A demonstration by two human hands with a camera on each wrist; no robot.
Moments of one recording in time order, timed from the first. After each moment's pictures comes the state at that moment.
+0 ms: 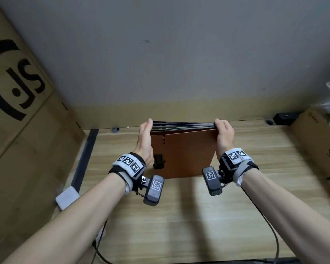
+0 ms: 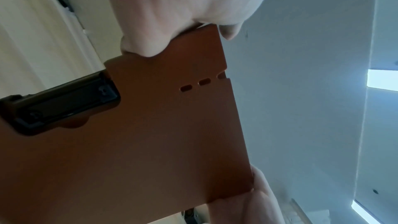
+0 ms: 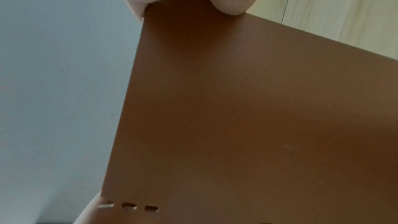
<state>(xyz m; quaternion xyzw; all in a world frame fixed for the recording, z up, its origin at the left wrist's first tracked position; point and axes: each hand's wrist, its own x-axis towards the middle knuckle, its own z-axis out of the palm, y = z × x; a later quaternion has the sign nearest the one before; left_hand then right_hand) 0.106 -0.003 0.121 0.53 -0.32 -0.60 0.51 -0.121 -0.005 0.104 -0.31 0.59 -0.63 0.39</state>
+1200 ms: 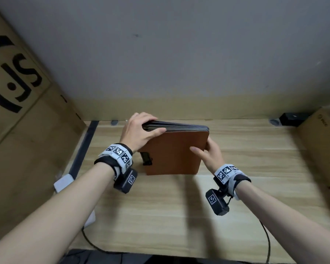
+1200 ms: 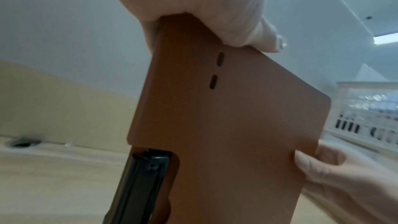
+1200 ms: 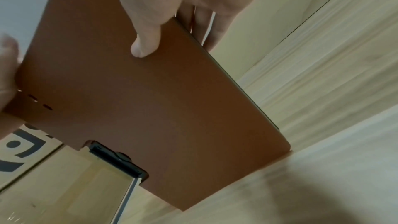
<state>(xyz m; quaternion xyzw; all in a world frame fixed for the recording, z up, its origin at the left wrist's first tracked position) 0.095 -0.010 0.142 0.58 -0.74 -0.14 0.31 -0.173 0.023 0.049 -0.56 0.52 -0.44 0.46</state>
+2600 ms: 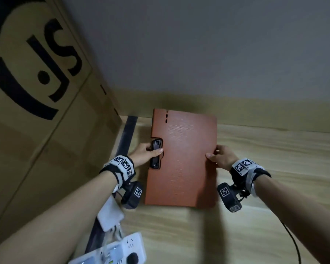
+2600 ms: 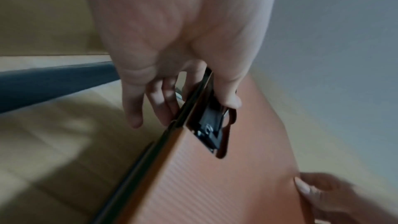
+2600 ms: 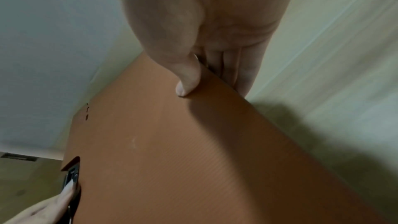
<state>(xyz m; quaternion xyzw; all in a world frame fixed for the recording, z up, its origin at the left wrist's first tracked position) 0.348 -0.107 -0.008 0.69 -0.49 -0.52 0.13 0.045 -0.138 -0.047 -0.47 0.67 -0.16 0.55</state>
